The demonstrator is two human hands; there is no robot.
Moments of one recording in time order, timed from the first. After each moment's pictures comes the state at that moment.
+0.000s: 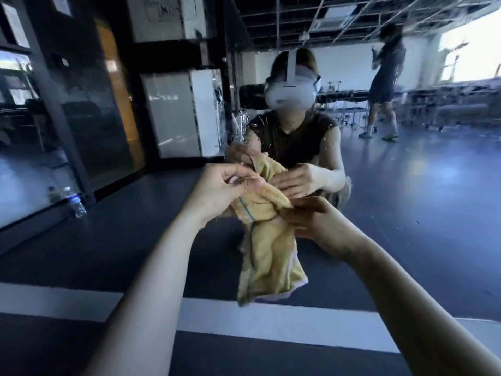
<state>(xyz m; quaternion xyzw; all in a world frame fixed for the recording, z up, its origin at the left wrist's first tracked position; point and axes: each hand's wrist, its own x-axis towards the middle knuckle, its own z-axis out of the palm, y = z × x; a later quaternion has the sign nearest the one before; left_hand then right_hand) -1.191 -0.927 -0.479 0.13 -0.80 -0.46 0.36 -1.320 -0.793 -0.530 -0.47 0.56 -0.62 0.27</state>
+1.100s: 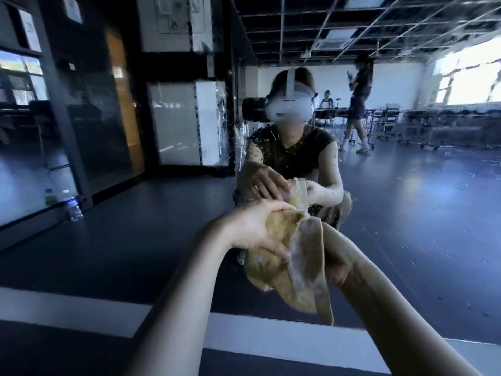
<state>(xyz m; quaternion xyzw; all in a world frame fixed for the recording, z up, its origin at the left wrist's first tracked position) -1.199 -0.917 -0.482 0.07 -0.96 -0.23 0.12 -1.293 -0.805 -0.526 -0.22 0.41 -0.75 0.47</state>
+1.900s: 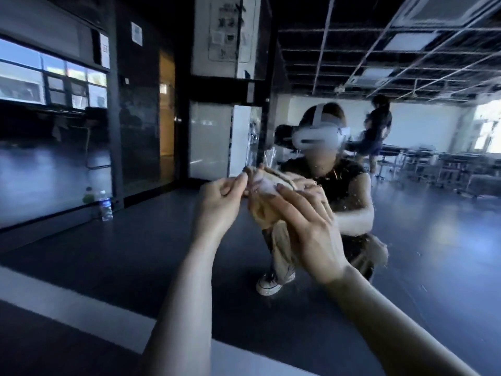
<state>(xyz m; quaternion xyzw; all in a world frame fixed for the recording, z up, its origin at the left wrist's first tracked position) -1.139 -0.994 -0.460 0.29 -0.69 -0.41 0.53 -1.276 -0.897 -0.492 -0.63 0.54 -0.34 -0.44</state>
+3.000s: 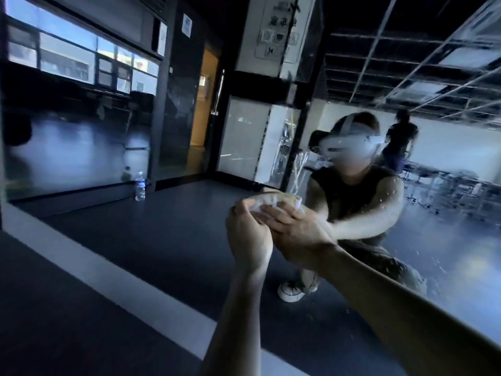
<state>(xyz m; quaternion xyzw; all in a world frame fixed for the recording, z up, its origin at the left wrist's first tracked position) -1.130 -1.042 -0.525 0.41 -0.58 -0.30 0.63 -1.250 -1.014 -0.508 -0.72 0.46 0.11 -0.50</state>
